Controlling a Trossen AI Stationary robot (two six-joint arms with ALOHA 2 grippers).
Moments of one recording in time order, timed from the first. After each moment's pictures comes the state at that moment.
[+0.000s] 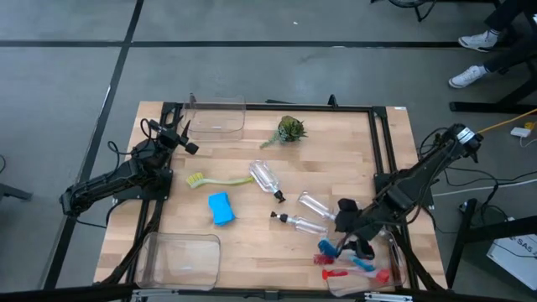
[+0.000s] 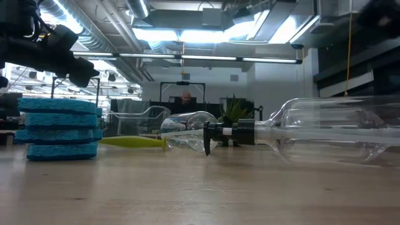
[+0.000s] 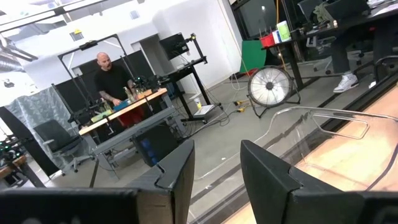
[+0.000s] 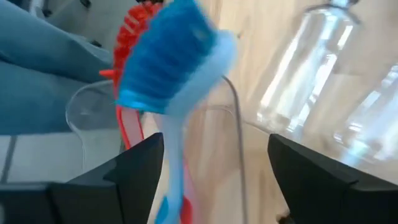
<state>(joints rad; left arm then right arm) 0.46 0.01 0.01 0.07 -0.69 0.44 0.68 1.20 0.94 -0.67 0.02 0.60</state>
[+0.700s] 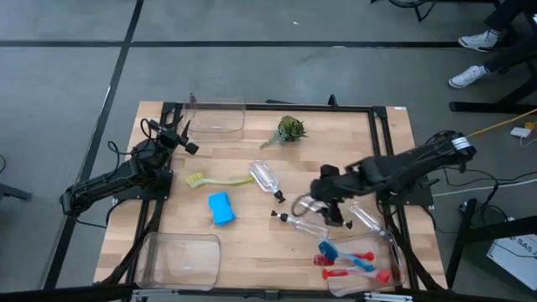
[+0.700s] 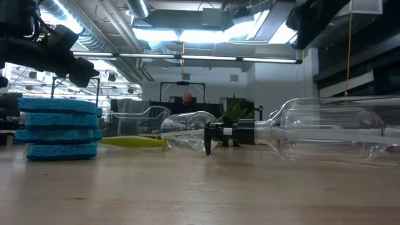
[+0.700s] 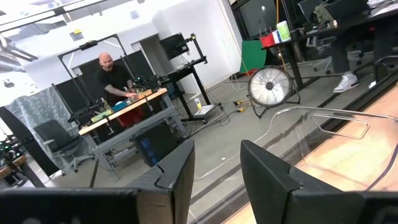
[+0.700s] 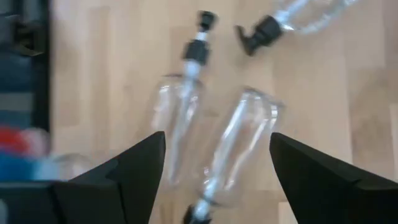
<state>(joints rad) 0.46 0.01 0.01 0.07 -0.69 0.44 0.29 1.39 1.22 -0.92 0.06 0.35</state>
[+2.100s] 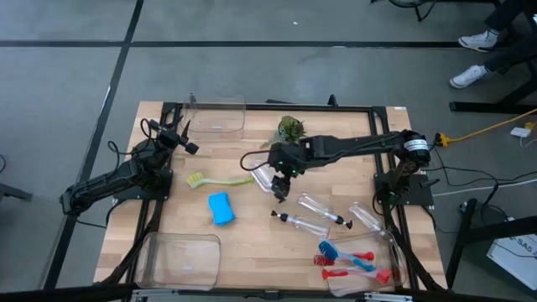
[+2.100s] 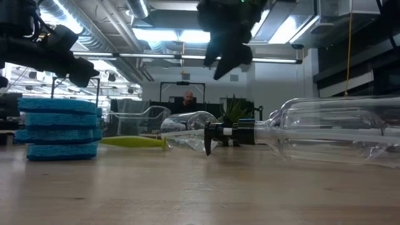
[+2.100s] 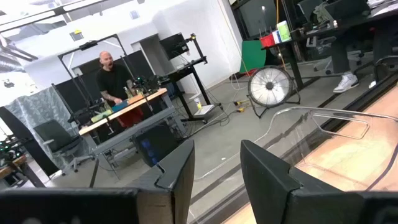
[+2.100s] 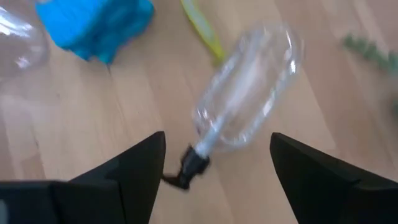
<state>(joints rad) 0.46 0.01 0.01 0.07 -0.69 0.44 0.00 1.77 1.54 -0.76 0.04 0.35</state>
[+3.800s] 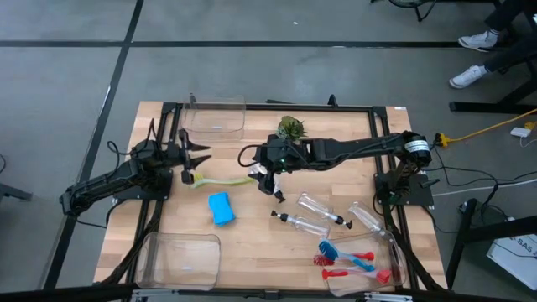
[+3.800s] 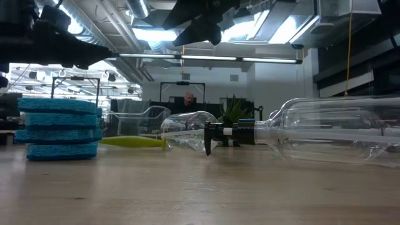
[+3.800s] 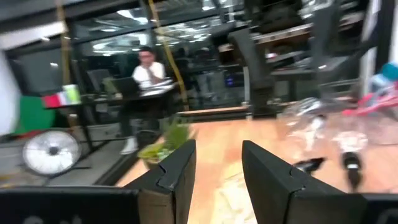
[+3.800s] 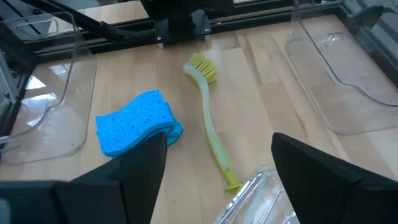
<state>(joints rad) 0.46 0.01 0.01 0.10 0.27 0.11 0.03 1.77 1.54 -0.36 0.14 0.16</state>
